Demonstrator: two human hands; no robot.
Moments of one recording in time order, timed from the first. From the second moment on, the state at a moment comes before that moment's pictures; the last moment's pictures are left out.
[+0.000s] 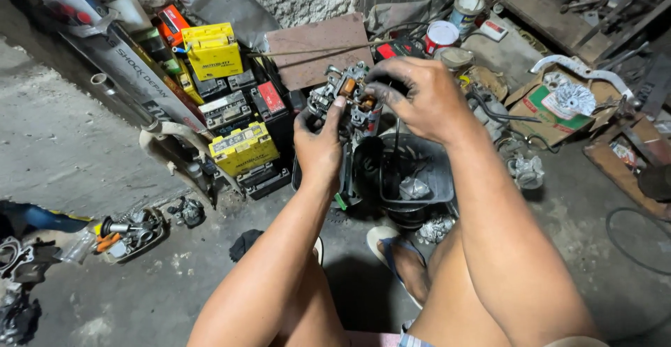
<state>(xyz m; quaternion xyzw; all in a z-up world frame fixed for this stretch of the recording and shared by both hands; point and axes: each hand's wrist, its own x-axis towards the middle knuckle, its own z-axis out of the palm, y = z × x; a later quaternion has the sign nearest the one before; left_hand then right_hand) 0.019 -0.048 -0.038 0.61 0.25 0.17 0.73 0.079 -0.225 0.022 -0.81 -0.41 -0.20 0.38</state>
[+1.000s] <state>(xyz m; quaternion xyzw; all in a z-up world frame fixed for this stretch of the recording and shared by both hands) 0.021 -0.060 -0.049 0.61 0.23 0.27 0.70 0.065 -0.198 0.032 -0.91 -0.22 -0.19 0.28</state>
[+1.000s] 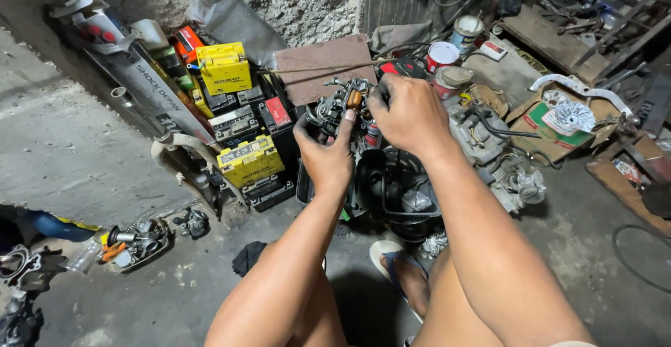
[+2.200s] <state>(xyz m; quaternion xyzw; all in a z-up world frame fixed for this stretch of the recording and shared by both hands) 0.028 -0.053 -0.056 0.63 0.20 0.32 0.68 0.074 -0.198 0.031 -0.91 -0.19 -0.12 0.35</state>
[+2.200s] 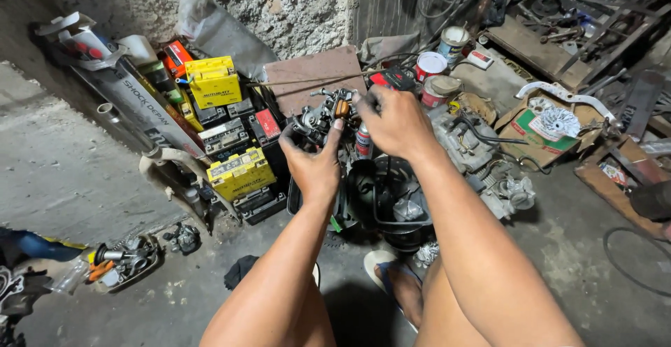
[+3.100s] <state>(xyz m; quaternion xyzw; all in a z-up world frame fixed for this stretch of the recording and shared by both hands) 0.032 -0.044 -0.054 0.65 0.18 0.31 0.67 0.116 -0.205 -0.019 -0.90 -0.16 -0.07 0.39</state>
